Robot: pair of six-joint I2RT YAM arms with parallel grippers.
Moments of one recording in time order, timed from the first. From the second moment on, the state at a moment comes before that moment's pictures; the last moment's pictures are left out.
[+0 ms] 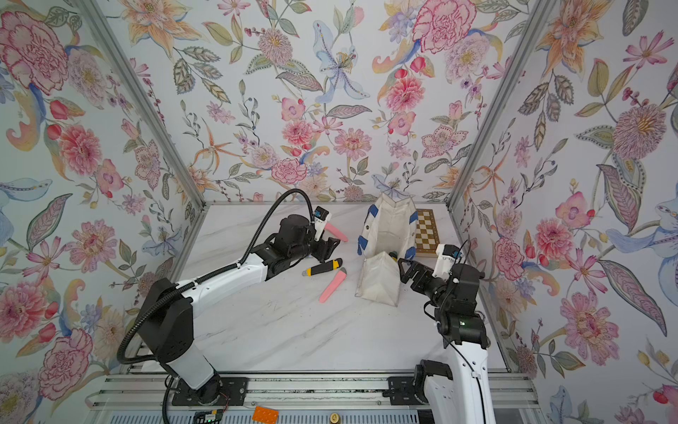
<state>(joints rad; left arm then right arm) -0.70 1.70 1.27 -0.06 0.06 -0.08 -0.14 0.68 0.65 -0.41 -0.49 0.48</state>
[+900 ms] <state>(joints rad) -0.69 2.02 1.21 0.02 0.24 -0.19 -0.14 0.73 0.64 -0.38 -0.50 0.51</state>
